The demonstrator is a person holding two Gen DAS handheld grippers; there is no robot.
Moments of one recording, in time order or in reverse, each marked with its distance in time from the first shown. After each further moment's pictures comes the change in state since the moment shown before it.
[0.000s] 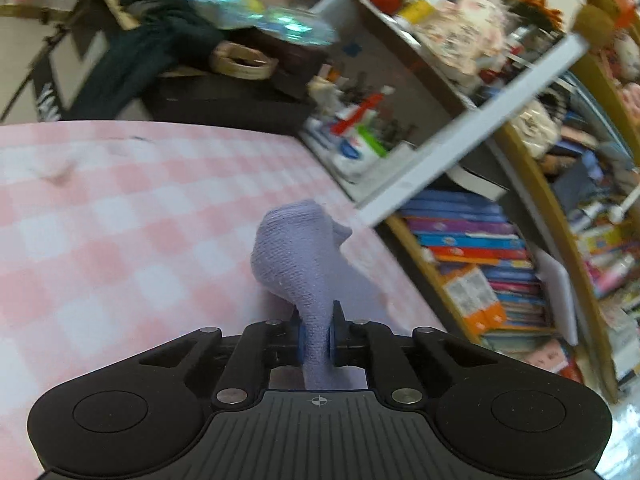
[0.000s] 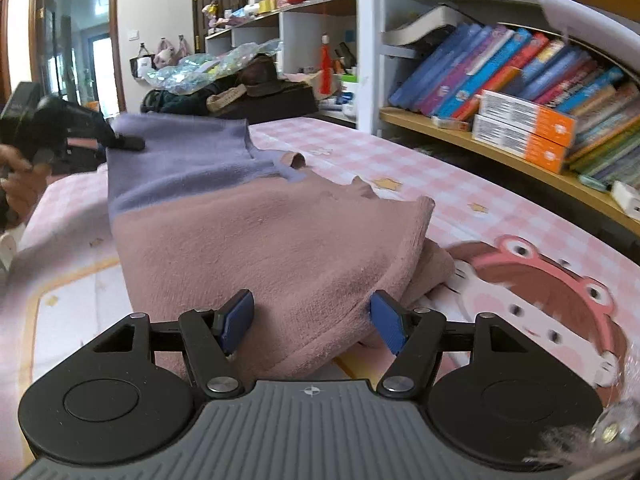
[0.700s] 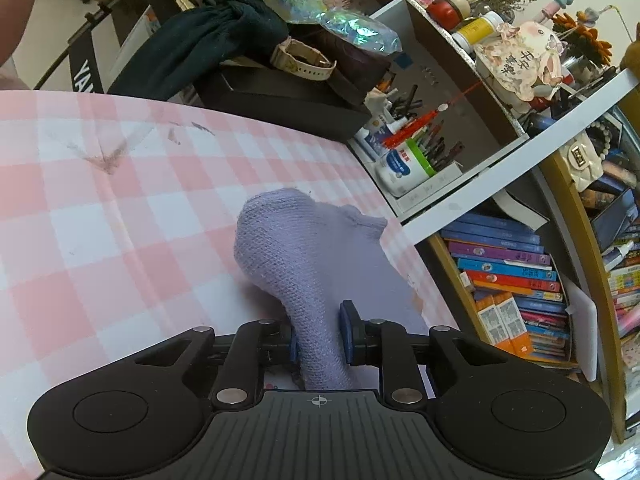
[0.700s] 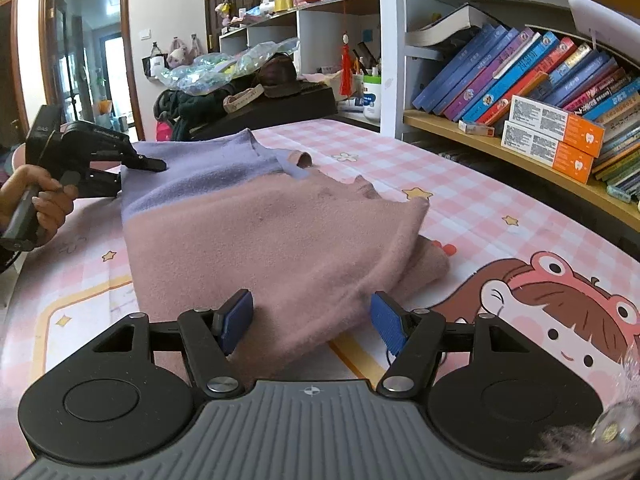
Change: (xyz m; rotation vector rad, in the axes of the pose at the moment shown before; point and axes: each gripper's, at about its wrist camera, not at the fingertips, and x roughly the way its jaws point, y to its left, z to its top) left arm 0.017 0.030 0.005 -0.104 -0.006 0.053; right arm 0.007 0.002 0.007 0.007 0.008 0.048
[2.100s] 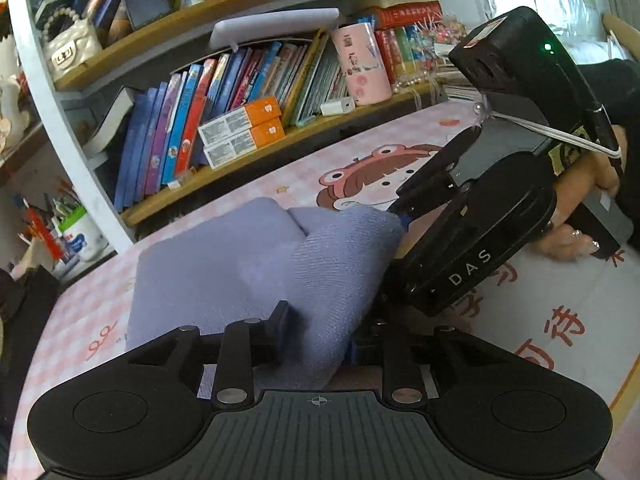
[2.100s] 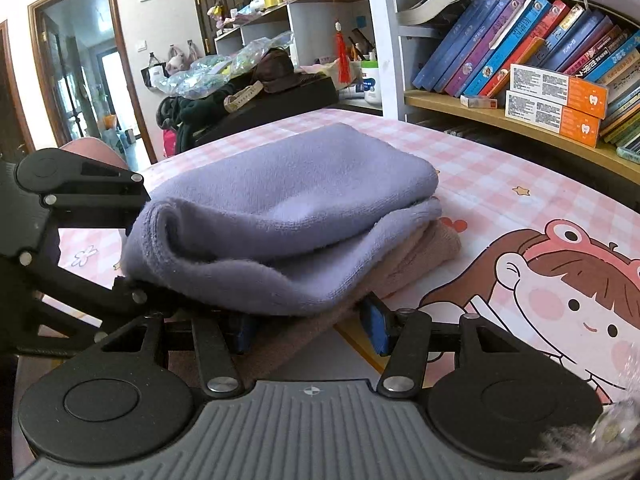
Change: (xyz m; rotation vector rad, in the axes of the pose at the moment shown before) left arm -0.020 -0.220 -0.221 1.474 0.209 -0.169; right arm 0.003 -0.006 -0.004 0.090 0.016 0.053
